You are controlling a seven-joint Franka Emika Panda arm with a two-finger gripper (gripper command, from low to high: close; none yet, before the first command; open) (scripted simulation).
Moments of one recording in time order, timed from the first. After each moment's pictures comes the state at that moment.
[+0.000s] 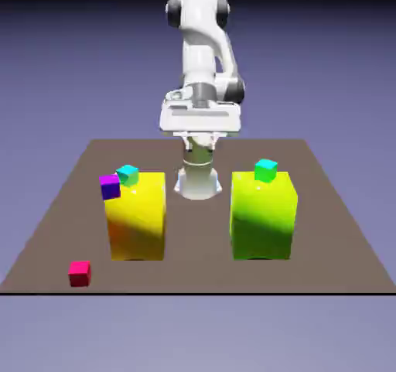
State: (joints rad) arm 0.00 -0.53 -0.02 -2.77 0.02 2.99 0.75
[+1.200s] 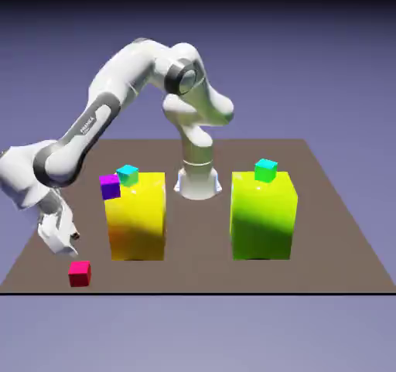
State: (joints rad) arm -0.30 0.78 -0.51 -1.55 0.75 1.70 1.08
